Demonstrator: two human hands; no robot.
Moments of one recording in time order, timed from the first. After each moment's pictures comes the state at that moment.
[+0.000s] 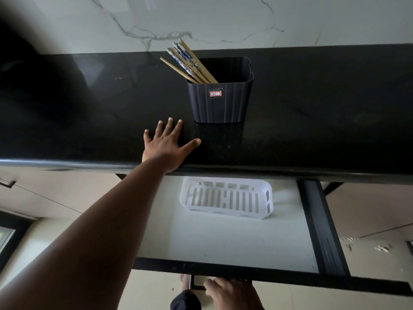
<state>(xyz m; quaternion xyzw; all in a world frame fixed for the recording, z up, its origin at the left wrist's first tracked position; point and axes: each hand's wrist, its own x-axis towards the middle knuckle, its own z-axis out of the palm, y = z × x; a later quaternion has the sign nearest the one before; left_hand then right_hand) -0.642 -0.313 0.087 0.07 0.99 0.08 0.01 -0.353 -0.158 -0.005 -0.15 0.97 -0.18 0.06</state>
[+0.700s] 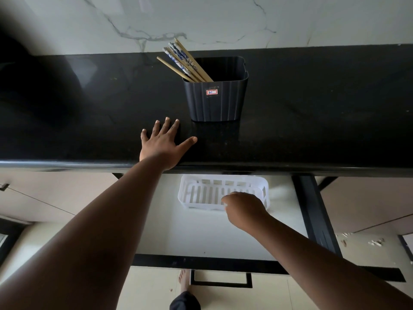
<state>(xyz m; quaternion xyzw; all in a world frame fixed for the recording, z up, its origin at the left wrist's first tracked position) -0.642 -0.315 0.085 0.08 0.99 0.09 0.00 -0.494 -0.111 0.036 -0.05 0.98 -0.11 0.17</state>
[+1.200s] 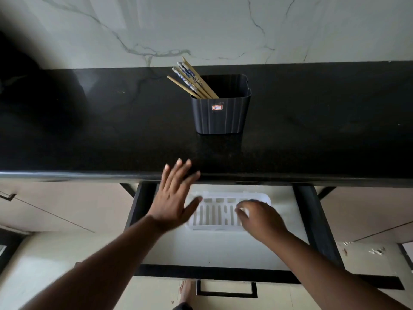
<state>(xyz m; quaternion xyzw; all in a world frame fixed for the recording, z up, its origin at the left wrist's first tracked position) -0.544 -0.334 0.049 0.33 0.91 0.18 -0.16 -0.477 -0.086 0.035 0.04 0.97 -0.24 0.06</state>
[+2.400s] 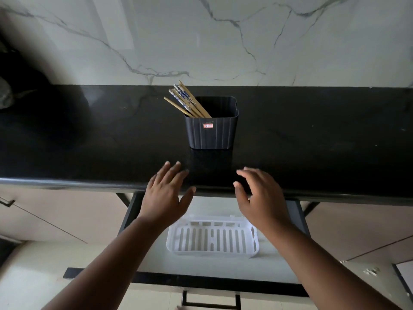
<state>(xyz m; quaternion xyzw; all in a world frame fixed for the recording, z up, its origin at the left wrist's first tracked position) -0.538 -0.307 0.113 0.16 0.97 0.14 -0.11 -0.493 -0.068 0.126 -0.05 0.93 -0.25 -0.27</state>
